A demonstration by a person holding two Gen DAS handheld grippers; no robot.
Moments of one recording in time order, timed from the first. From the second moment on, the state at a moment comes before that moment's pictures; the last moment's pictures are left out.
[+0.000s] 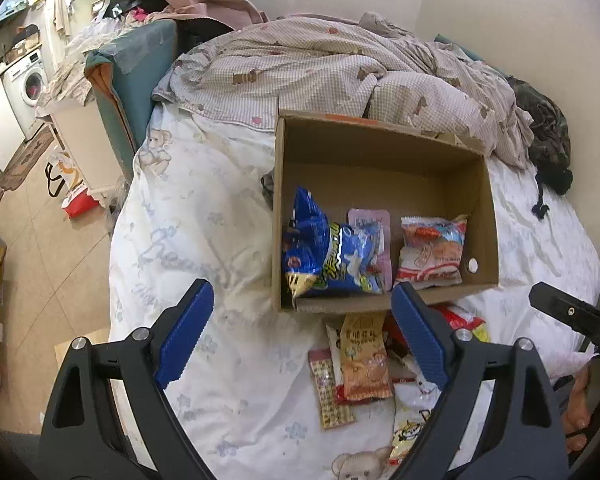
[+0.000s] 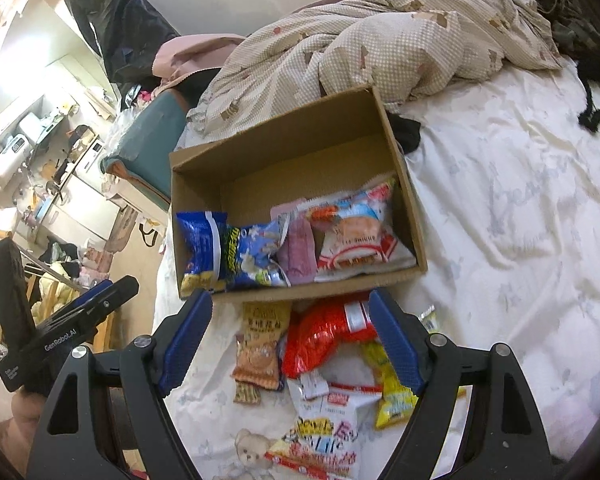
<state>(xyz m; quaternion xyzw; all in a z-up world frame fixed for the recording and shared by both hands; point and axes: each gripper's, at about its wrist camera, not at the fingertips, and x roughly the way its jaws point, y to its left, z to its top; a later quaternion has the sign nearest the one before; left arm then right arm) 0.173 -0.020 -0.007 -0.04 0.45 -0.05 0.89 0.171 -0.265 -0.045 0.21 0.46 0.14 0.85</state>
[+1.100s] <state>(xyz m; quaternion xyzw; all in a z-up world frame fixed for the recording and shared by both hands) 0.148 -0.080 -0.168 0.05 0.66 -0.06 0.75 0.144 -0.295 -0.084 0.26 0.51 0.08 0.81</state>
